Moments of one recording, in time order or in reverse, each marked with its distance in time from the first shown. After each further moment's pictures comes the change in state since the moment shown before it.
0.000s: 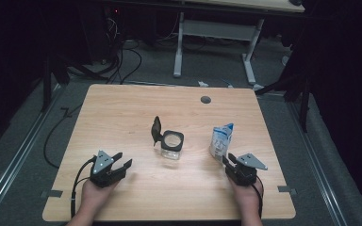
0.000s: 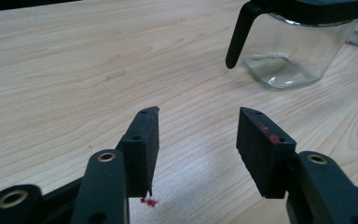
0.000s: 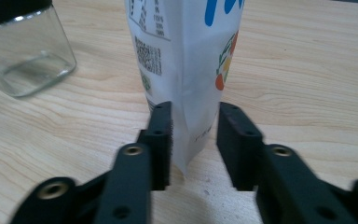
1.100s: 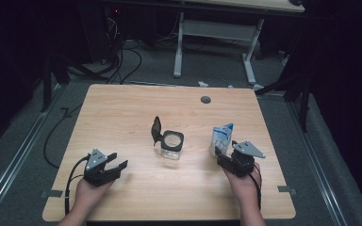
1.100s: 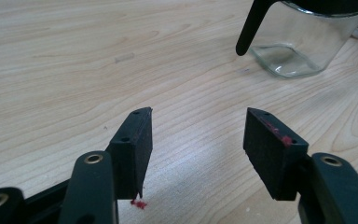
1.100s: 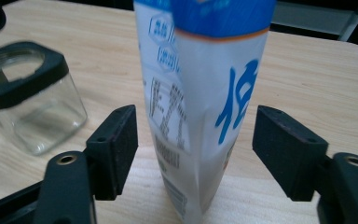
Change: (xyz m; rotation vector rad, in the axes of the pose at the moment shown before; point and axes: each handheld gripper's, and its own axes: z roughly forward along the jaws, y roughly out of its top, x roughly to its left) left arm 0.018 -0.001 -0.008 0.035 -0.042 -0.046; right arm 0.014 0.050 -0.003 -0.037 -0.035 0.008
